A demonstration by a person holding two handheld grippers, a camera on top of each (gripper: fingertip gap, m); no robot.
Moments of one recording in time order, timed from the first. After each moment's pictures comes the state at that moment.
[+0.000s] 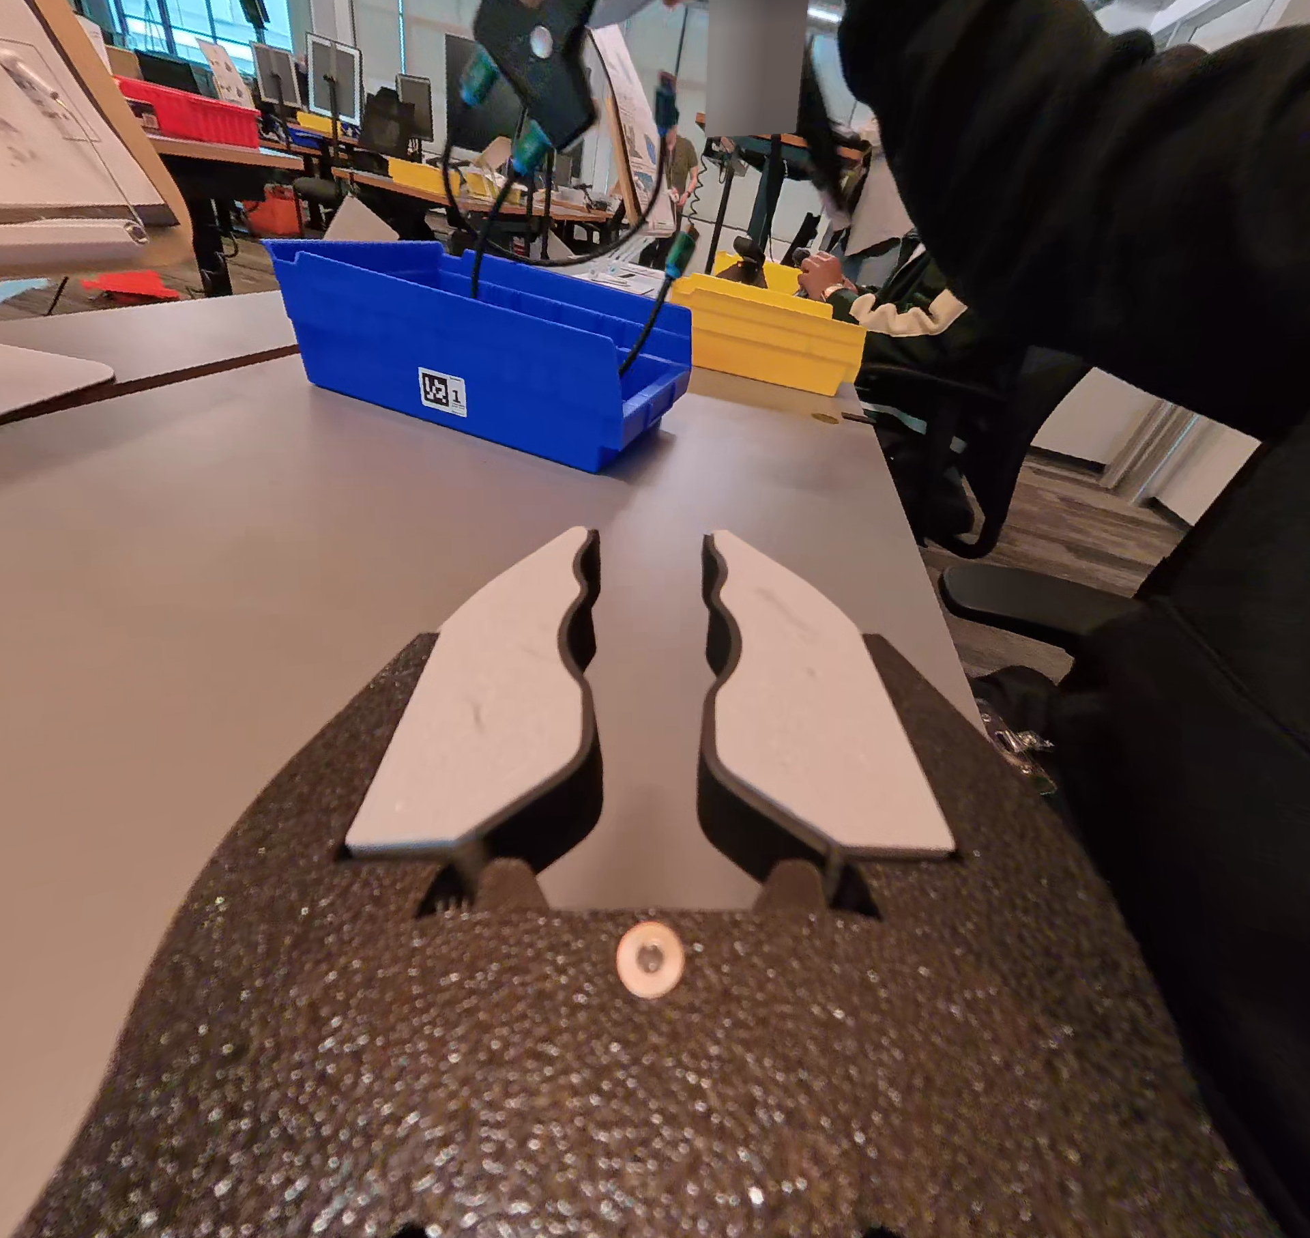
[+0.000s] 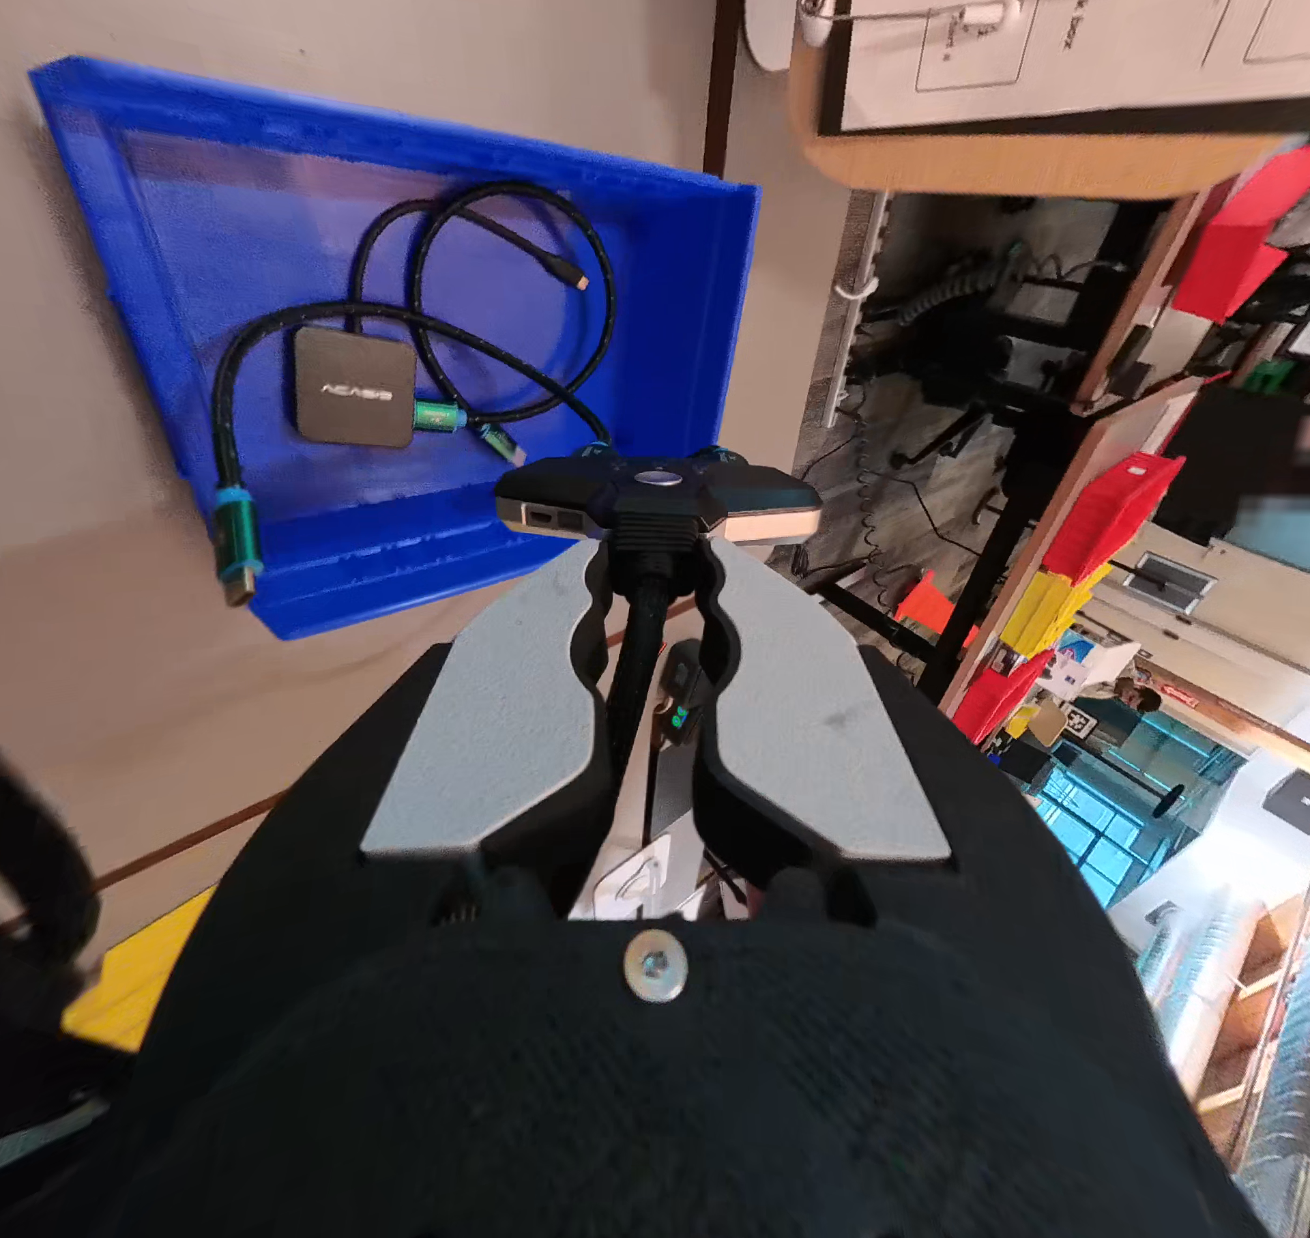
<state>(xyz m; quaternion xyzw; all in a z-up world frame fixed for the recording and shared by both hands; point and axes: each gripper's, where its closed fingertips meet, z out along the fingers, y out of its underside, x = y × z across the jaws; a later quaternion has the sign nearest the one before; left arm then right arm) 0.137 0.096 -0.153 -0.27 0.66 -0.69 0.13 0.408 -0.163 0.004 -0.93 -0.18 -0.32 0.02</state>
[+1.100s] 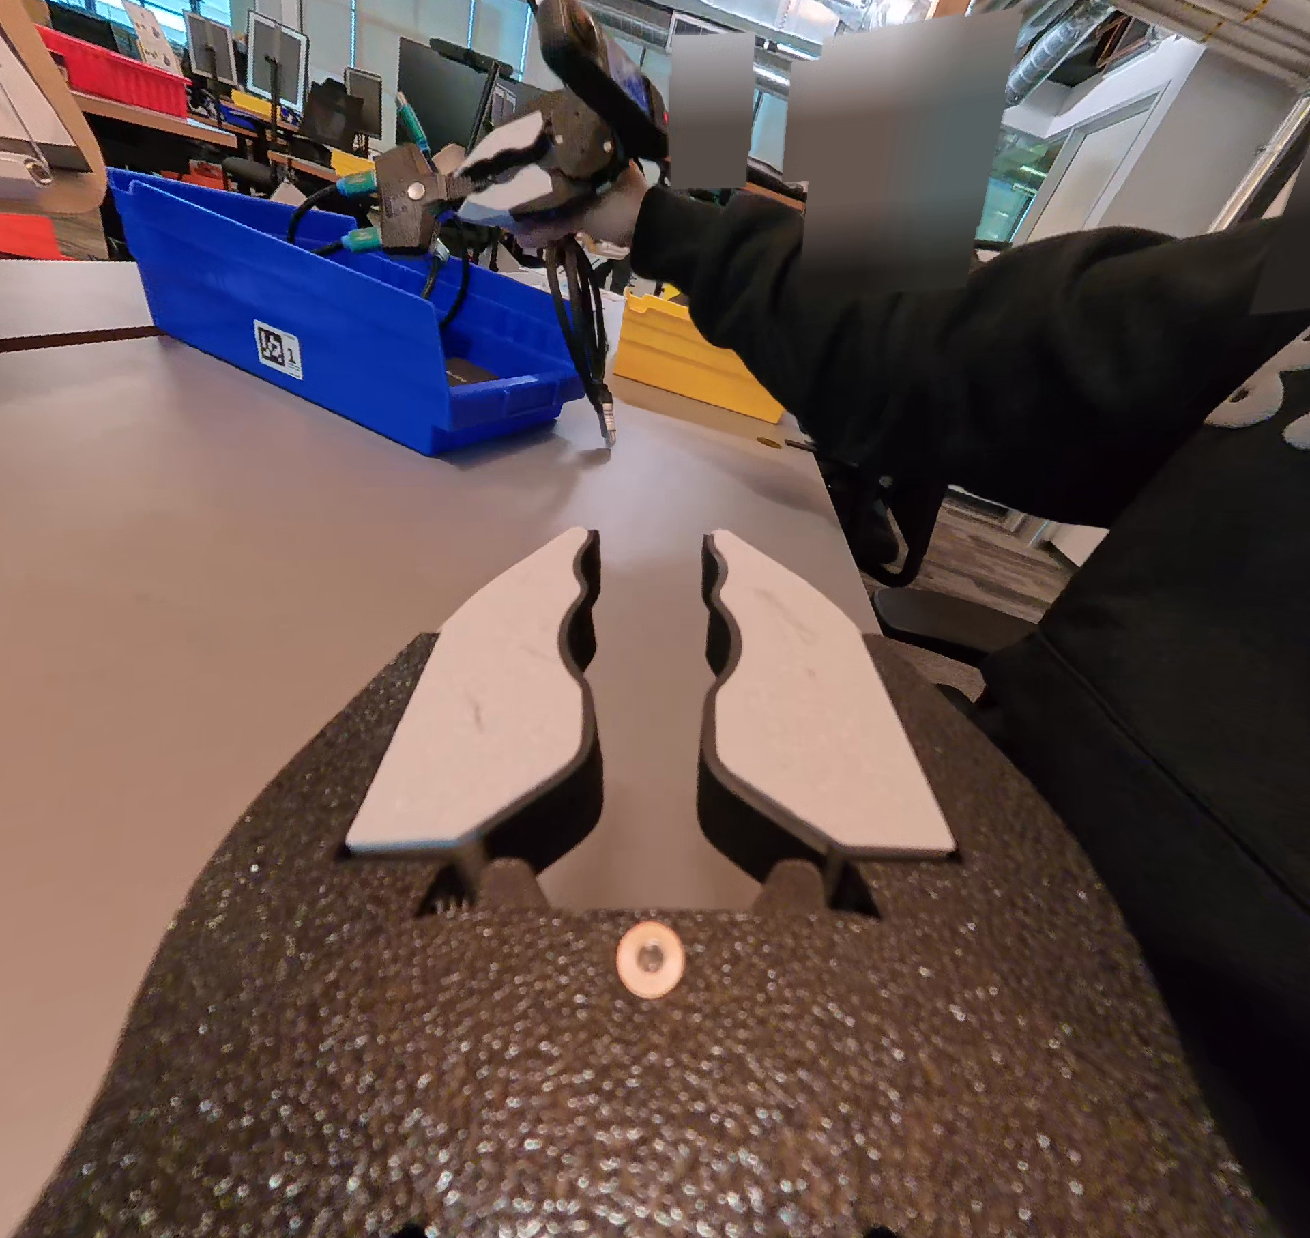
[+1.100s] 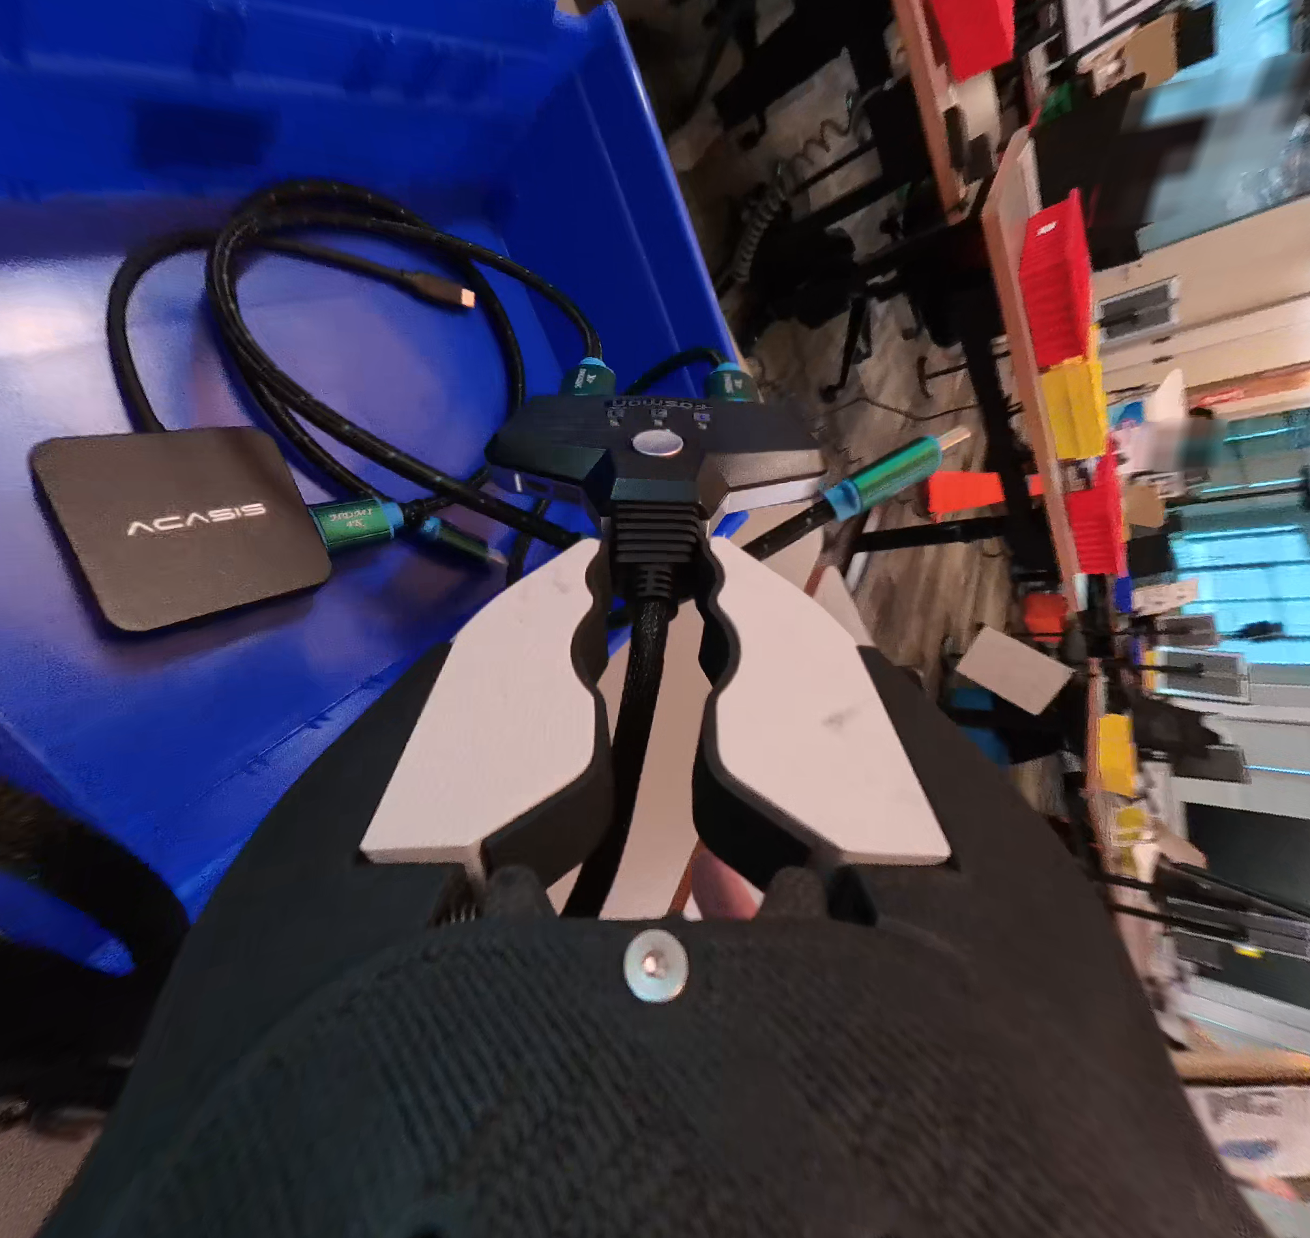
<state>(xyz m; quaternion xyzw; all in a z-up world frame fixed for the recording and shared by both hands) 0.131 0.090 -0.157 -0.28 0.64 -0.71 0.08 0.514 -0.200 -0.116 -0.87 0.08 -0.44 0.21</state>
